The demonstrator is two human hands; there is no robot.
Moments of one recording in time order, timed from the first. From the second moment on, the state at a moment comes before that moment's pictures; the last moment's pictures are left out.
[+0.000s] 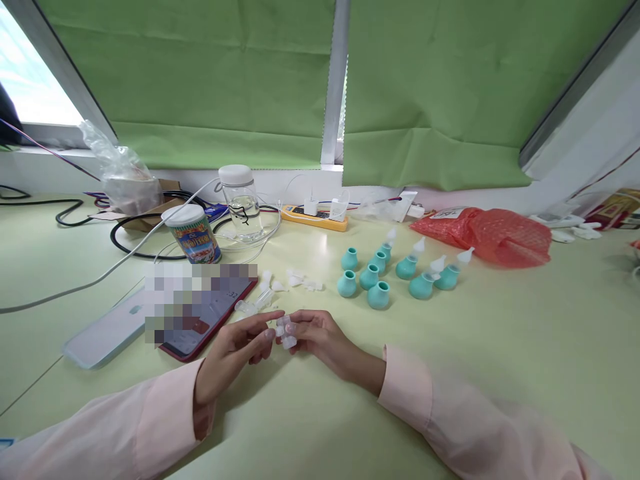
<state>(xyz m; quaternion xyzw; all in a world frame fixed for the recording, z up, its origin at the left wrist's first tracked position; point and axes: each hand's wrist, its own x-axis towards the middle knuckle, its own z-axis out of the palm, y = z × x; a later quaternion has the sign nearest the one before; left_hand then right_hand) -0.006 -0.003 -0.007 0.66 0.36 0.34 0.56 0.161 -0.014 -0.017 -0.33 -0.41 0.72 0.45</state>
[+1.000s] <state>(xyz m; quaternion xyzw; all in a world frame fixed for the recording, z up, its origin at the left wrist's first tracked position) -0.007 -0.007 0.001 0.73 0.31 0.30 0.53 0.155 -0.024 -0.019 -0.34 -0.42 0.73 0.42</state>
